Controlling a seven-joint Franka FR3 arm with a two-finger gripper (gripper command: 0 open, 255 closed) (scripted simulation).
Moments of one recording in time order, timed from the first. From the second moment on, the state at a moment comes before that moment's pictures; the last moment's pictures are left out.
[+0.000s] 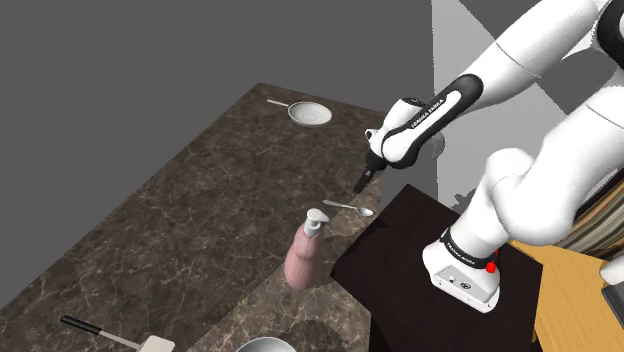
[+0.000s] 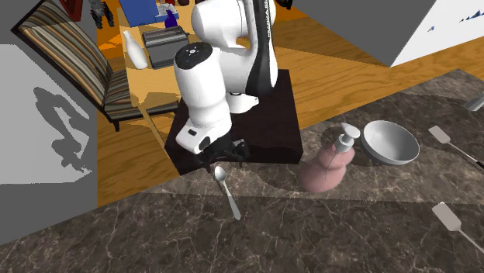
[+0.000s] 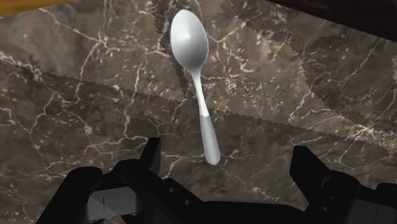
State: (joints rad) arm 0.44 -0.15 -0.52 -2.96 0.22 2.95 -0.49
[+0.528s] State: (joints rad) arm 0.59 0.35 -0.47 -2.64 1.65 2.85 -1.72
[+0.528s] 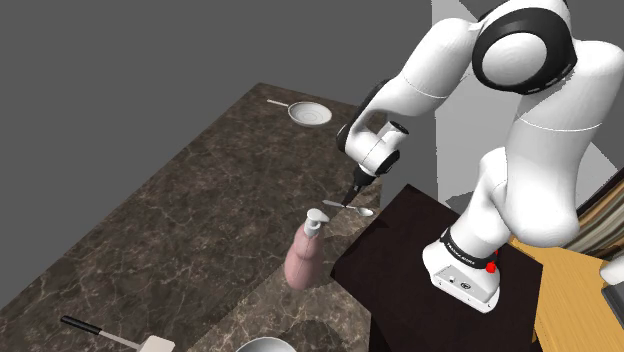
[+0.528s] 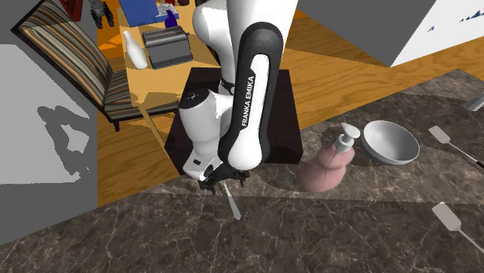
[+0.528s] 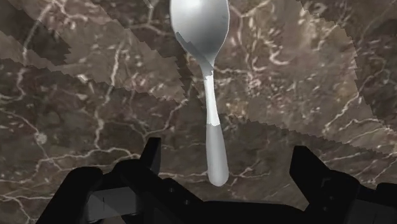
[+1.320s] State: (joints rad) arm 0.58 0.51 -0.45 -2.56 1.87 2.78 -1.91
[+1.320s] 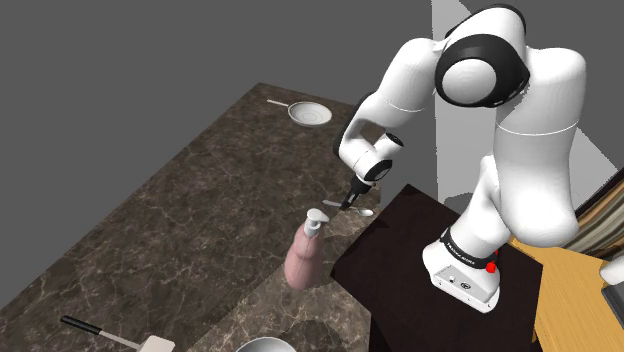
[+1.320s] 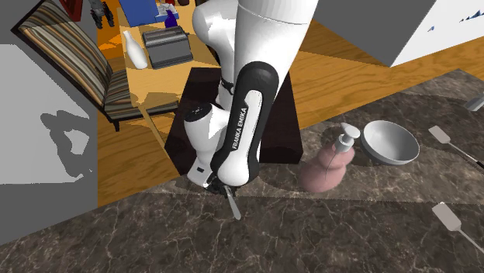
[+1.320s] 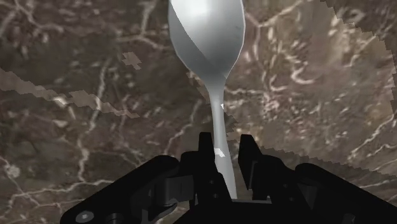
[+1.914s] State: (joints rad) arm 0.58 0.47 -0.45 -2.58 1.82 2.80 -1.87
